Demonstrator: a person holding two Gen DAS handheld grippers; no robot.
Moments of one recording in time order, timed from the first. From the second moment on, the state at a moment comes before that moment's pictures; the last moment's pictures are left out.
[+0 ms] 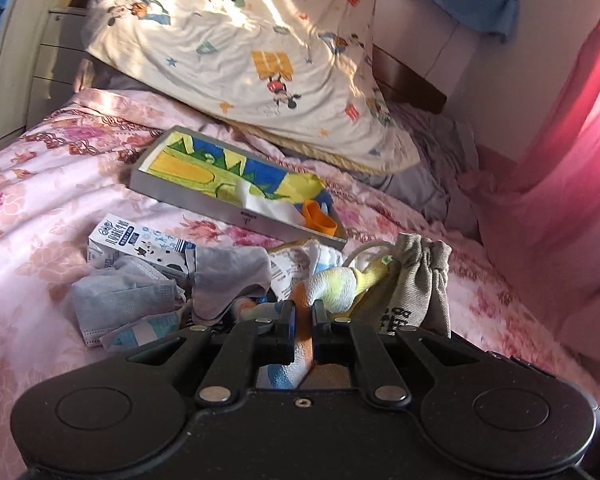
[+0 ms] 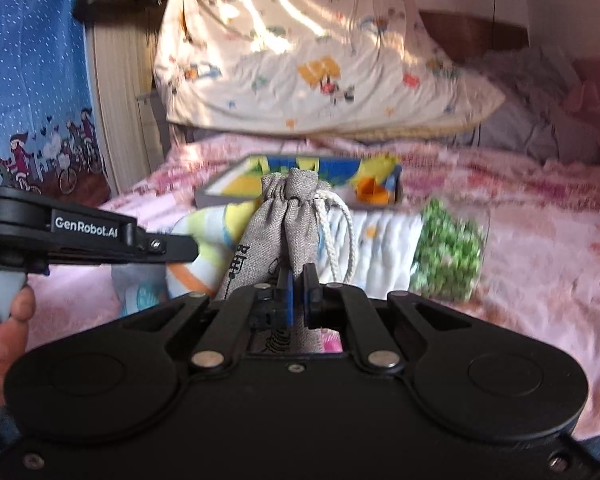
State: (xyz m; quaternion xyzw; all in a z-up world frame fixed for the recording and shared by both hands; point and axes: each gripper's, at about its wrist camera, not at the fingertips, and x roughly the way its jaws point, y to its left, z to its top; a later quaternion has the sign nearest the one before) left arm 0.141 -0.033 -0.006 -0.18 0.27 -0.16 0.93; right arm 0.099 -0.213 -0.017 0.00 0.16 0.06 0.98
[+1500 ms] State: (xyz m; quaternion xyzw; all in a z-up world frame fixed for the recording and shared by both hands) left arm 0.279 -0.037 0.109 -0.20 0.18 -0.10 0.96; right arm 0.163 -0.234 0.035 0.07 -0.01 0.07 1.00
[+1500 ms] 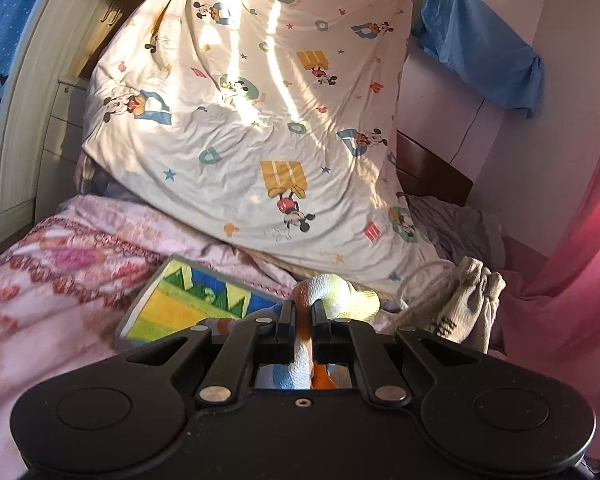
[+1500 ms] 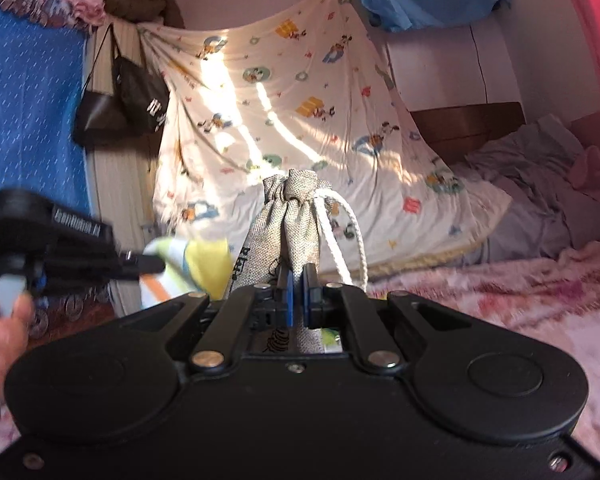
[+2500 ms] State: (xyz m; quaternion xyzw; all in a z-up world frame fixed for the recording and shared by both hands) left arm 0.478 -0.072 0.000 -0.21 0.25 -0.04 0.95; right arm 0.413 -0.275 -0.058 0.19 0.13 0.00 0.97
